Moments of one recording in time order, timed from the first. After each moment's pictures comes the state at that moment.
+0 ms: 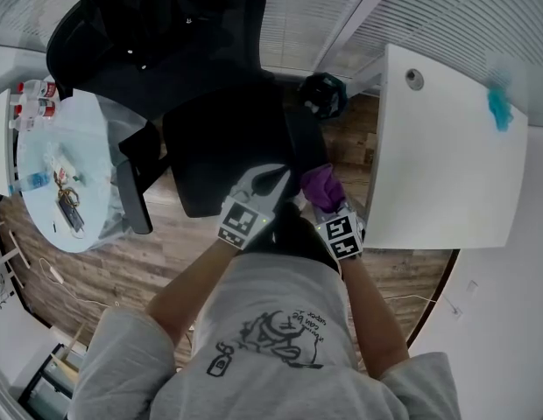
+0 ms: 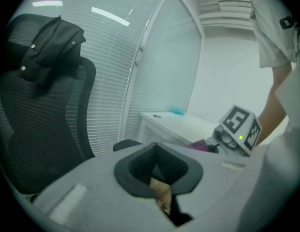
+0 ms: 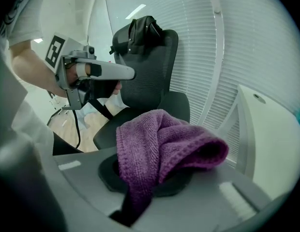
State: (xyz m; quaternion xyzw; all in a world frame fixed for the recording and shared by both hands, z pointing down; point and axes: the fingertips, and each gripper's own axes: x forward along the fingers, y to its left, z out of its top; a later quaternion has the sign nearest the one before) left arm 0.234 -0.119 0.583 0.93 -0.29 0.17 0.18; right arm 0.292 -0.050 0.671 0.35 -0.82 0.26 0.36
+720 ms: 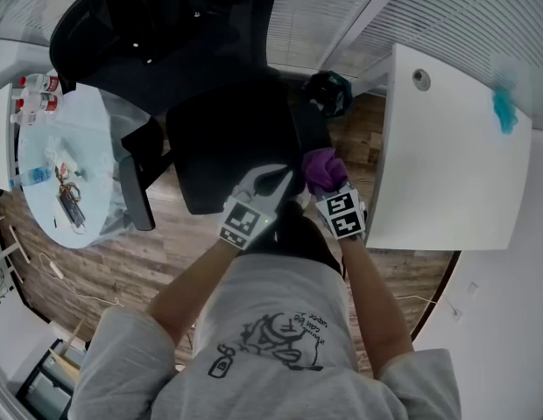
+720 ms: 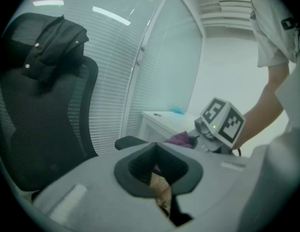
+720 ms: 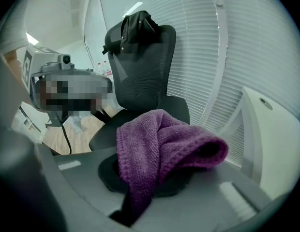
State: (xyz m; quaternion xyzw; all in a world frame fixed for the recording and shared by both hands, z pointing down) left arm 0.227 -0.114 0.587 0.92 -0.29 0.17 0.18; right arm 0.279 -0.097 0.675 0.35 -0.82 0.28 0.36
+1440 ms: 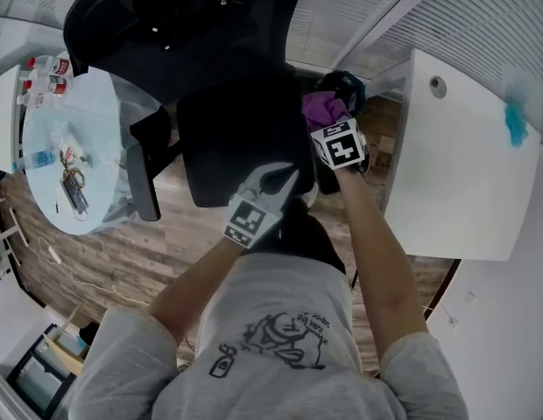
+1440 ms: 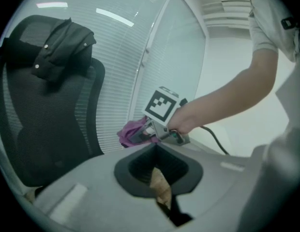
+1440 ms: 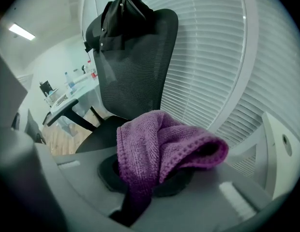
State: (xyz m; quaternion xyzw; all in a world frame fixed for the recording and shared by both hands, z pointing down) left arm 0.207 -0.113 0.589 0.92 -0.31 0.17 0.19; right arm 0.235 -0.239 0.688 0.35 -0.81 0.26 0.39
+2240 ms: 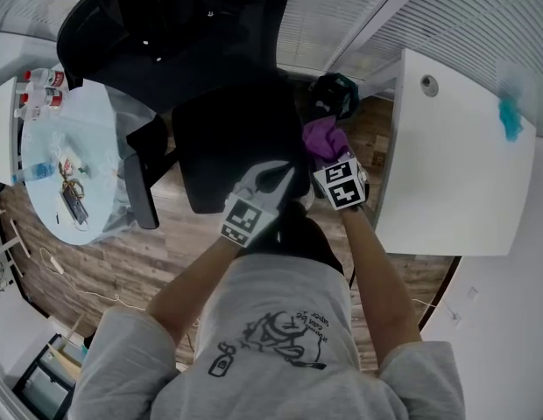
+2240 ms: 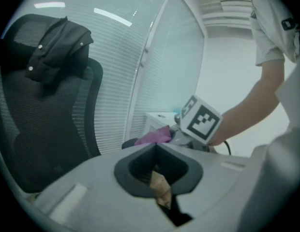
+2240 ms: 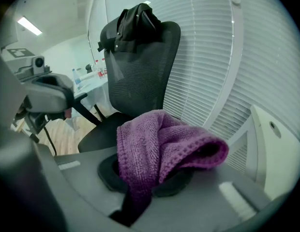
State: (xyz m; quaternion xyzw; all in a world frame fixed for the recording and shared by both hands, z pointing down) left arm 0.211 -0.128 0.585 0.92 -0.30 0.17 0.18; right arm 0.260 -0.174 0.680 0.35 -0.82 0.23 0.38
